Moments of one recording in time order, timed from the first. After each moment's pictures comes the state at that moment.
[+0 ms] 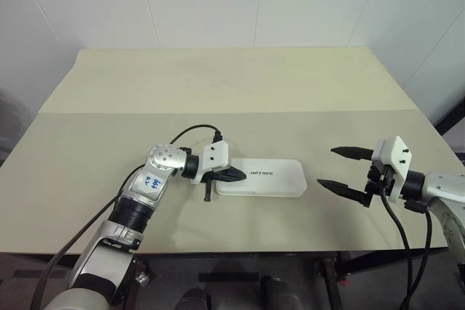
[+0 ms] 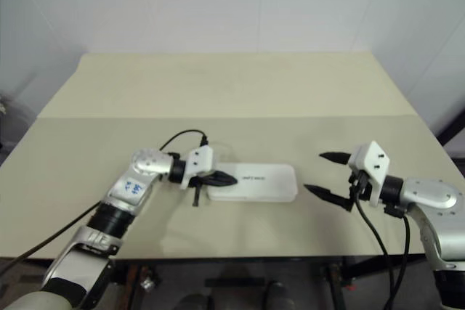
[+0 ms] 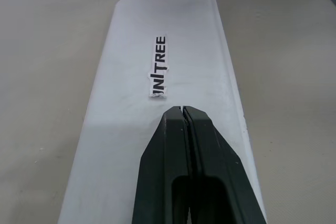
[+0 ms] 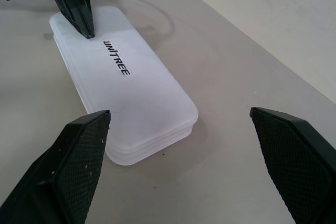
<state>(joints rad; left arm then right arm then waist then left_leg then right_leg) -0.72 0.41 -0.26 0.31 -0.03 0.07 -1.14 -0.19 -0.85 -0.22 -0.14 0.45 0.24 1.04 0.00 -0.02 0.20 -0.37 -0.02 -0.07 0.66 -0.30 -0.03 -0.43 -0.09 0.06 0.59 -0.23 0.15</state>
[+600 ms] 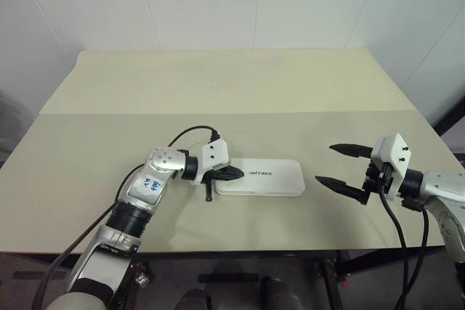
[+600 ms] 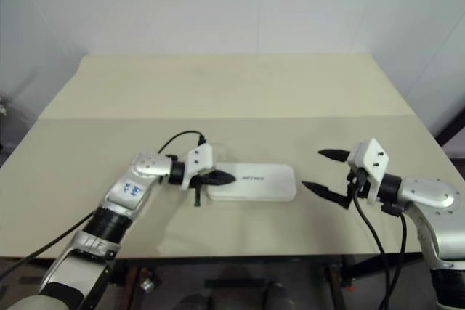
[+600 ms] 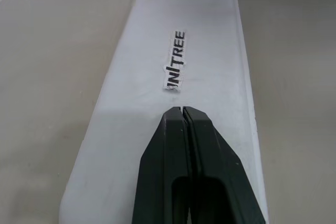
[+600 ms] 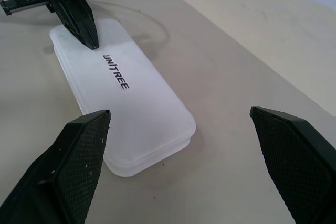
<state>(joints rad) -0.68 0.40 -0.23 0.24 -0.08 0.22 -1.05 -0.21 -0.83 -0.22 -0.15 0.46 0.24 1.03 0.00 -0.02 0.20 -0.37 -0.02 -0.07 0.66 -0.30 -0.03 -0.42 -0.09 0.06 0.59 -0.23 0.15</state>
